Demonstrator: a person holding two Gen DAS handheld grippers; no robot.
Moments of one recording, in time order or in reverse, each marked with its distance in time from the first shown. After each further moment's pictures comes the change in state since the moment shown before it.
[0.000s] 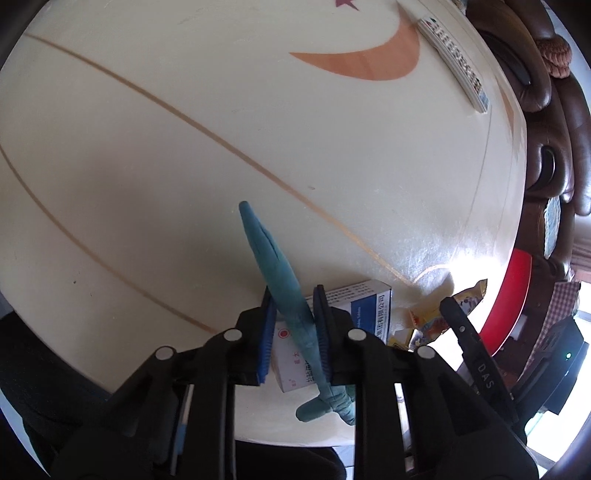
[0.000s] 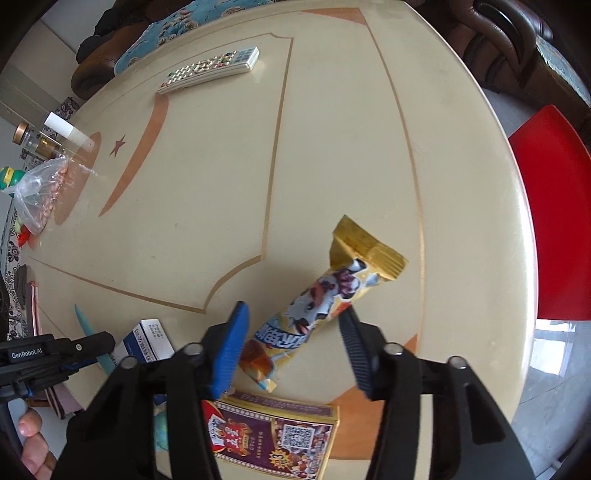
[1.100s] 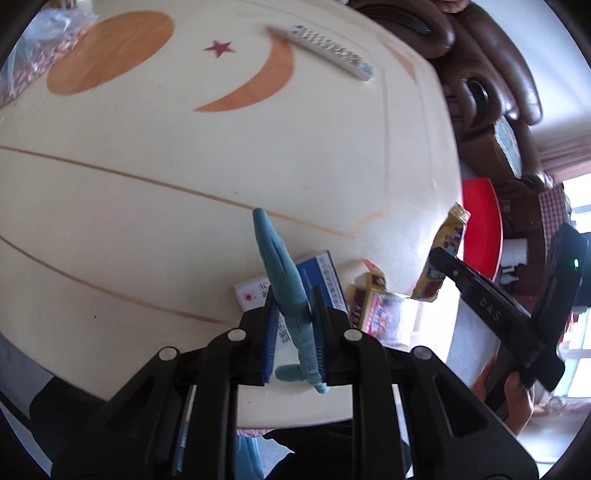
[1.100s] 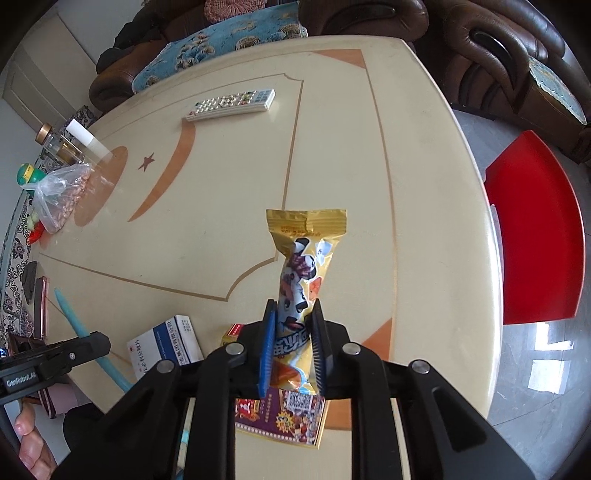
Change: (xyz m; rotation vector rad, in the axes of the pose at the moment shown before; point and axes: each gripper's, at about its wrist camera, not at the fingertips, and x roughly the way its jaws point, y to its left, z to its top) left arm -0.052 -0.032 -0.043 0.384 -0.131 -0.070; right arm -0.057 0.006 -0.022 -0.029 -0.121 0.006
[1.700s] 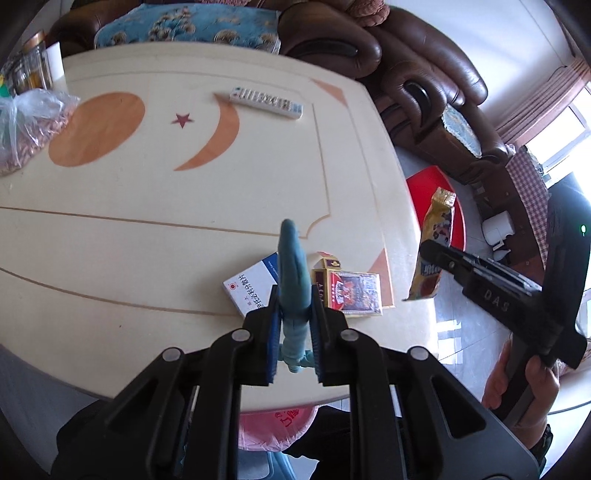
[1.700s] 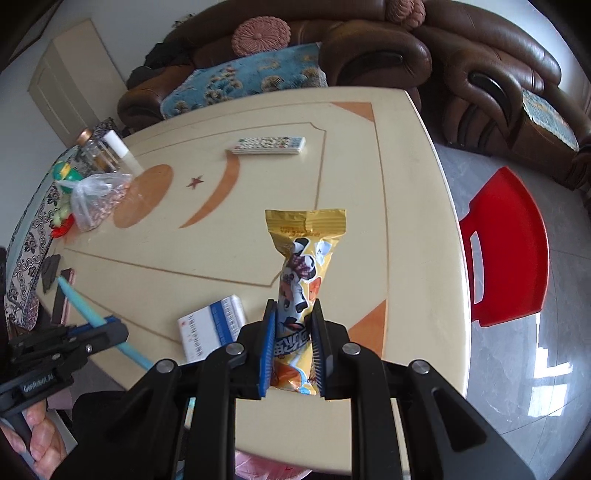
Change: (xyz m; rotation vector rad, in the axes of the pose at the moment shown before) left arm -0.065 -0.029 -0.051 0.216 -0.192 -0.035; right arm -0.098 0.034 -0.047 -0.076 -0.150 0.018
